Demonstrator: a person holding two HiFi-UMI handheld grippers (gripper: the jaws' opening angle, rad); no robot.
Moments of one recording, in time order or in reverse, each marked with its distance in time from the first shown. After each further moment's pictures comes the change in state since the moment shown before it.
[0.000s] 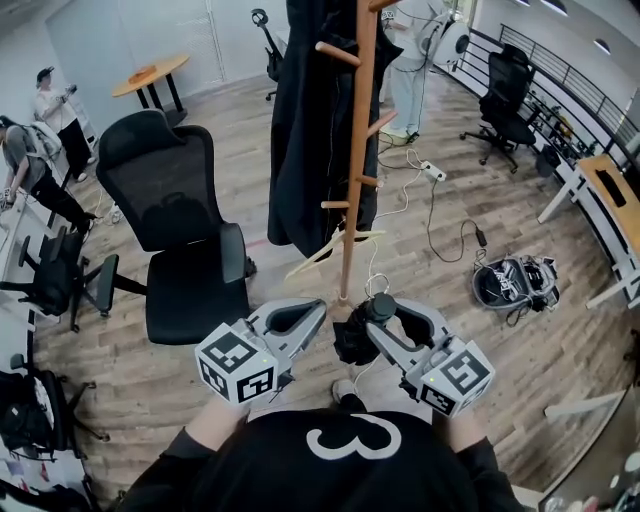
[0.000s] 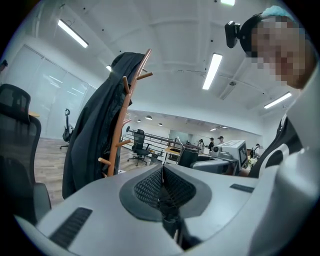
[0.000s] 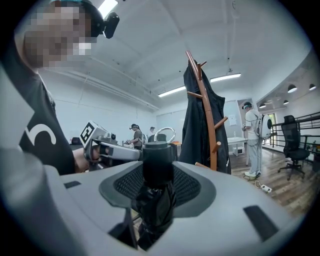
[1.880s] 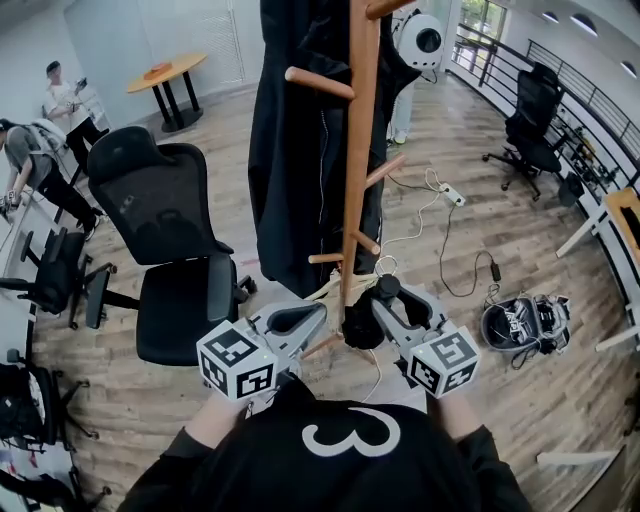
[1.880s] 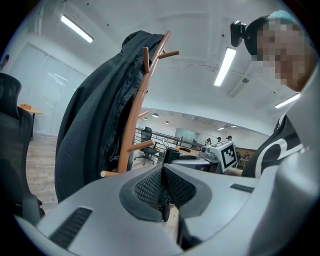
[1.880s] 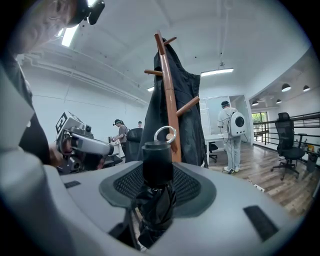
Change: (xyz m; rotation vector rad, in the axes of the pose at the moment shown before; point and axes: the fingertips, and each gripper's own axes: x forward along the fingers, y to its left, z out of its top) left arm 0.119 0.108 0.019 -0.033 0.026 0.067; right arm 0.099 -0.197 -0.023 0.021 0.055 -0.075
